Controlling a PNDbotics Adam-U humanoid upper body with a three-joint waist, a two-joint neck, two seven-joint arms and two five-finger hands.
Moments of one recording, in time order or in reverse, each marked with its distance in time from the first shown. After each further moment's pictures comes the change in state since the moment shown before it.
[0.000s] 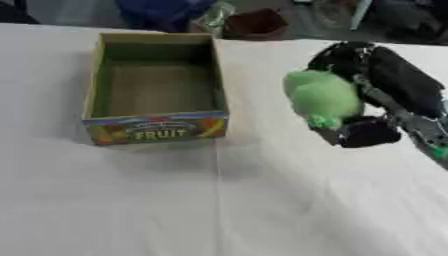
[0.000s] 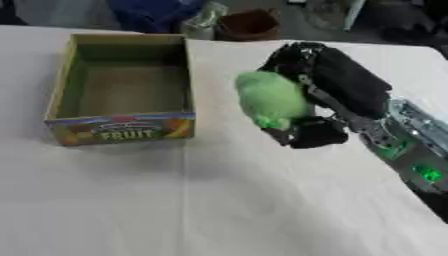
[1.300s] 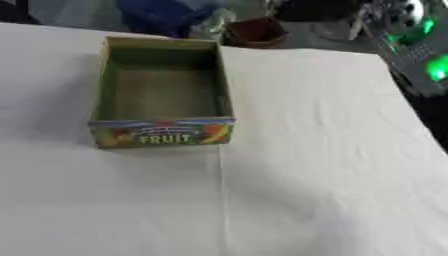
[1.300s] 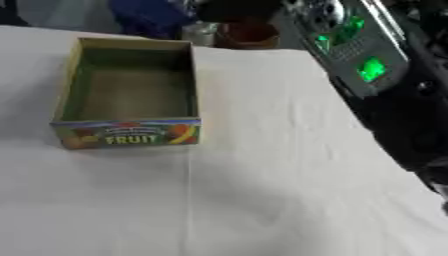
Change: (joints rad) left arm -0.016 0.010 -0.027 0.000 0.012 -0.004 -0.032; right arm -0.589 0.144 0.112 0.109 -0.296 0.340 0.187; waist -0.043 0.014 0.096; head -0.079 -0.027
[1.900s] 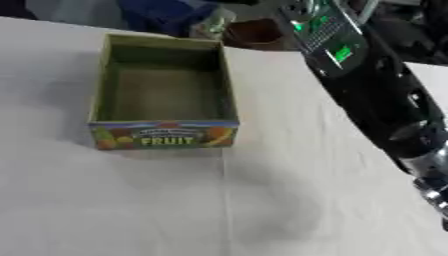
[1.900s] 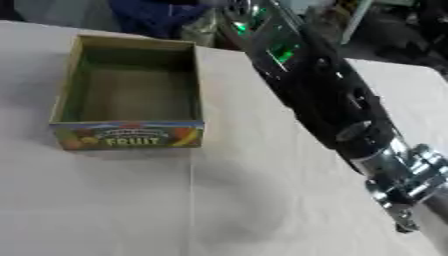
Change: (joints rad) left arm -0.017 0.008 -0.001 0.000 0.006 -0.011 -0.005; right arm -0.111 0.105 0.051 0.269 0.049 -0.022 -0.080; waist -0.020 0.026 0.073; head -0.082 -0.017
